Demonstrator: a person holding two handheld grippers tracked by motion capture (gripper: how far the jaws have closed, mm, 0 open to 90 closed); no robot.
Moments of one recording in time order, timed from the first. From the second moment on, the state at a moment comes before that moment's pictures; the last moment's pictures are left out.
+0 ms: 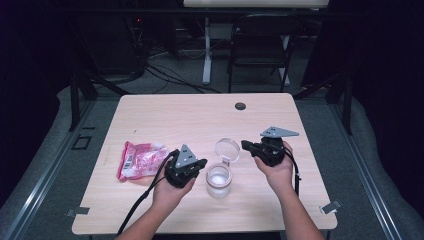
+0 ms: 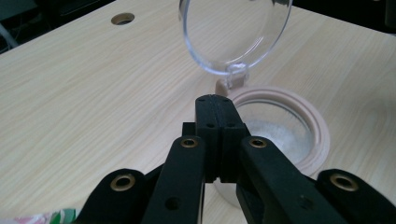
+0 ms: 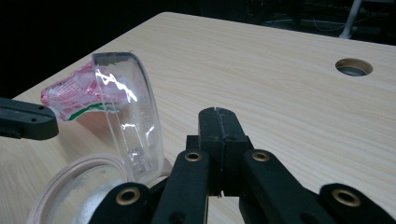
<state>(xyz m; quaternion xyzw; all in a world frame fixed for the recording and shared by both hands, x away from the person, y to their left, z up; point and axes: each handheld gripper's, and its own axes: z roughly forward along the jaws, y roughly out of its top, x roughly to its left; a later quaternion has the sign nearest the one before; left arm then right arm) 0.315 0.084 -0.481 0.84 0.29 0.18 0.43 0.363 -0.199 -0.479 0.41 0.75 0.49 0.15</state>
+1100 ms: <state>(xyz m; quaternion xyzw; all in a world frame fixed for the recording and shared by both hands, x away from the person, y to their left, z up) 0.330 0.049 -0.448 0.84 0.26 0.19 0.43 0.356 -0.184 -0.476 0.38 0.77 0.50 0.14</state>
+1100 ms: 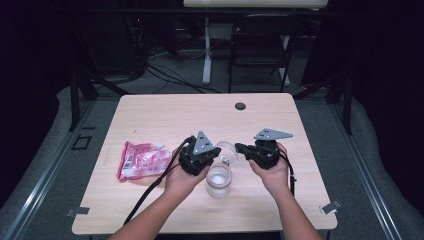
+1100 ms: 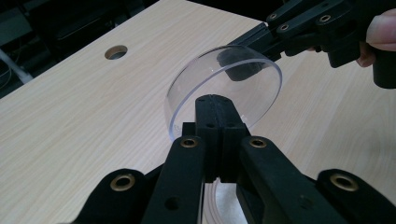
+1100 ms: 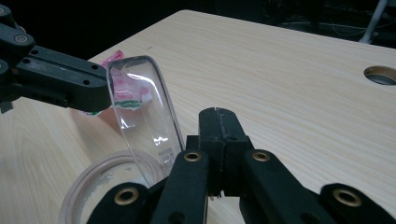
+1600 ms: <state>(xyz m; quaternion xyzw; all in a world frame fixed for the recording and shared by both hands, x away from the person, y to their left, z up) 0.319 0.058 -0.454 0.85 0.26 0.19 0.43 0.353 -0.177 -0.477 0.37 0.77 0.49 0.14</state>
